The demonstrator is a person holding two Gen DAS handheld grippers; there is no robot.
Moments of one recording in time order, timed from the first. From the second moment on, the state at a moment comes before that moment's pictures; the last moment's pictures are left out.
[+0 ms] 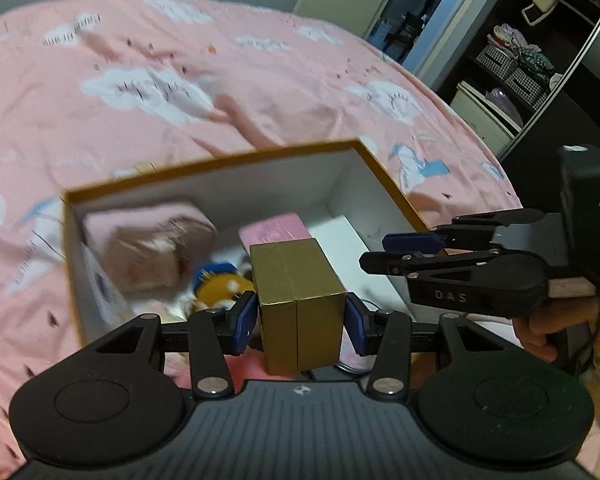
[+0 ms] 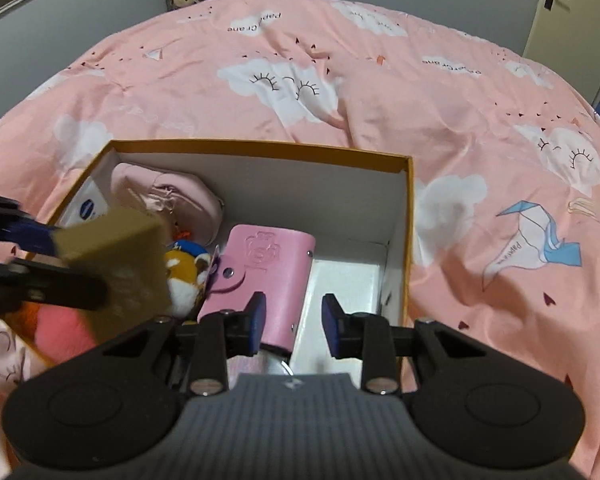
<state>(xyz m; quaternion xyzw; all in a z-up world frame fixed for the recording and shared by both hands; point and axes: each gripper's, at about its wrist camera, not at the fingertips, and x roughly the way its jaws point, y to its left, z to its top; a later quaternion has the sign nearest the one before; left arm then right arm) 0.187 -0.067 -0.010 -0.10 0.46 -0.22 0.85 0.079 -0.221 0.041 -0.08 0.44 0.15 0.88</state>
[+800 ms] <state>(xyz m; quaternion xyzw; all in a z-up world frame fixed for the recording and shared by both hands) 0.171 -0.108 -0.041 -0.09 0.50 -0.14 0.85 0.045 -0.230 0.025 -0.06 0.41 0.16 0.90</state>
